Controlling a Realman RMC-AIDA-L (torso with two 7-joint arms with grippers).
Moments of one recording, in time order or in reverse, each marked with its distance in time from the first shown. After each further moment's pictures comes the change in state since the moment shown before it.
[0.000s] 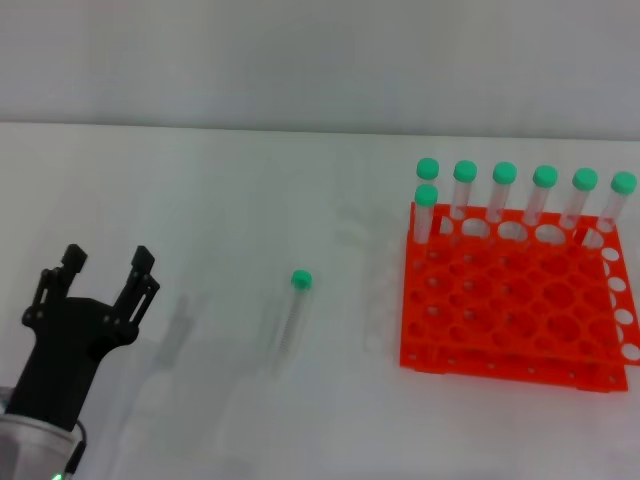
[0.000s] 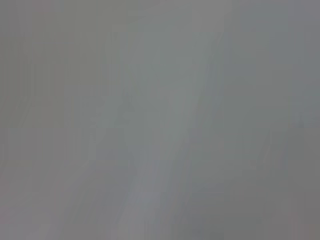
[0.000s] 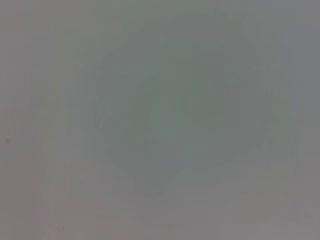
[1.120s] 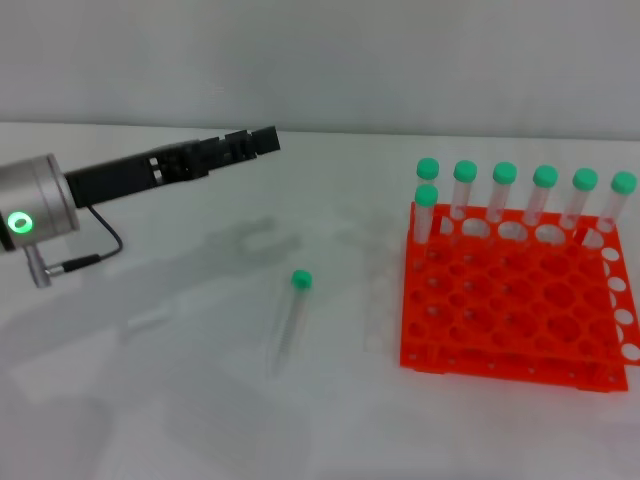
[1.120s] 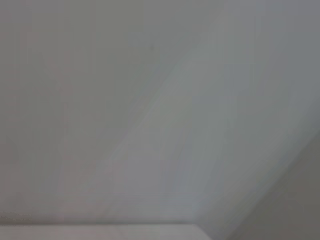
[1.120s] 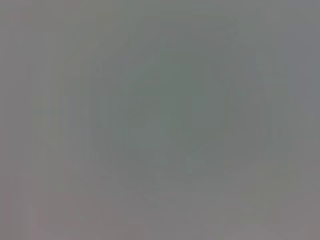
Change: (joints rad) left arm -0.629 0.105 0.027 -0.774 0.693 0.208 -1.493; right arm 0.039 -0.003 0.061 -0.030 0.002 0.053 -0.003
